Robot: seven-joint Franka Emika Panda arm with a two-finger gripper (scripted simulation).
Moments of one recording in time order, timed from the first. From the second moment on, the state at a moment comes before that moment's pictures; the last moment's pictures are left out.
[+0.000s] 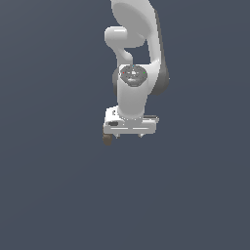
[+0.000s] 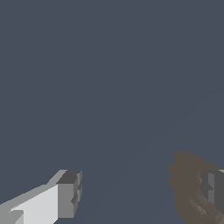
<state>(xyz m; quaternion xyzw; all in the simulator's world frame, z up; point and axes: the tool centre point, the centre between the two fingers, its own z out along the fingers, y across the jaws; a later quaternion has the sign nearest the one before) 0.001 0.018 0.153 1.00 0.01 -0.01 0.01</state>
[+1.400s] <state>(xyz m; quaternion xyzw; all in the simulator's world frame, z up) -0.017 -0.039 0.160 1.00 -0.01 -0.01 0.01</state>
